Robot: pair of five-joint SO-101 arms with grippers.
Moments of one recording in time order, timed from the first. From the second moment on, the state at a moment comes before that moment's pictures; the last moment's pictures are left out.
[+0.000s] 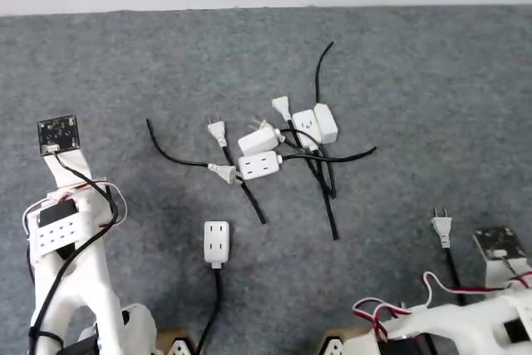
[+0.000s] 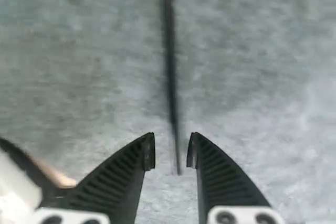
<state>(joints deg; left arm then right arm) -28.4 -27.1 60.0 42.2 -4.2 74.2 -33.2 61.1 61.2 80.0</state>
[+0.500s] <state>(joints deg) -28.4 -27.1 60.0 42.2 -4.2 76.3 -33.8 70.9 53.5 85.1</state>
